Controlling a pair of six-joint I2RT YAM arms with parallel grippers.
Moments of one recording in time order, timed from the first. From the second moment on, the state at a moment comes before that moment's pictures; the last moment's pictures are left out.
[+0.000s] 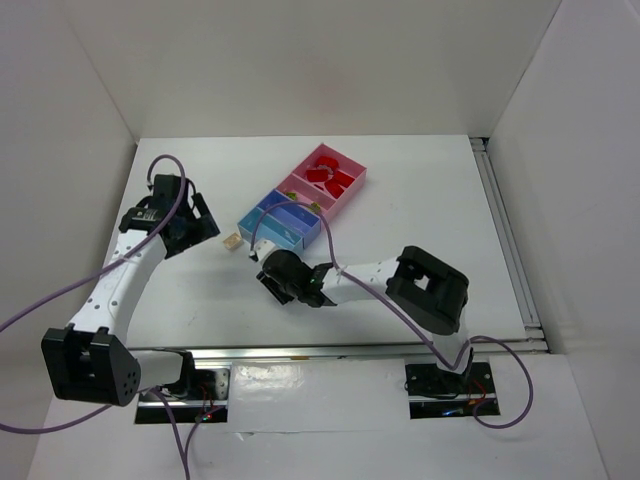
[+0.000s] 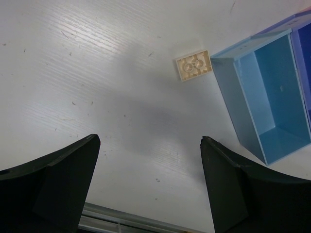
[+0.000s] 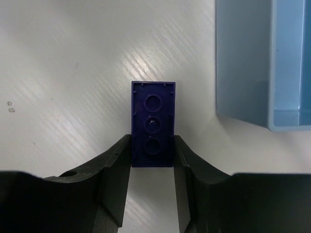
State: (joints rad) left arm -0.07 1.24 1.11 -0.84 -0.18 -0.55; right arm 1.10 1.94 1.13 0.04 0.23 0.12
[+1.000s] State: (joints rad) left arm 0.00 1.59 1.08 -0.69 0.11 -0.70; right arm 0.86 1.97 1.50 -0.17 0.44 0.11
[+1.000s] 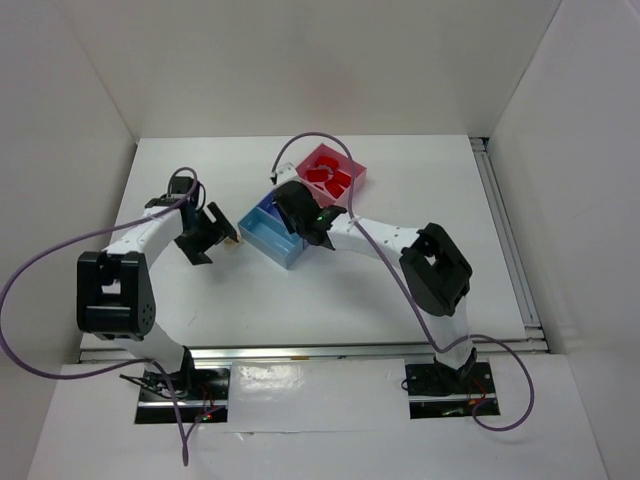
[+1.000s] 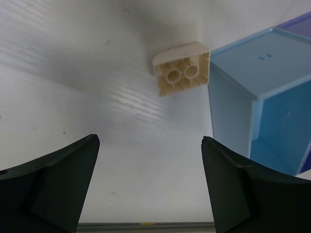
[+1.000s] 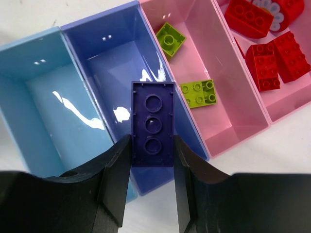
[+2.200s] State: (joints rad) left arm 0.03 1.74 1.18 -0.52 0.09 -0.63; right arm 0.82 1.77 1.40 -0.20 0.43 0.18
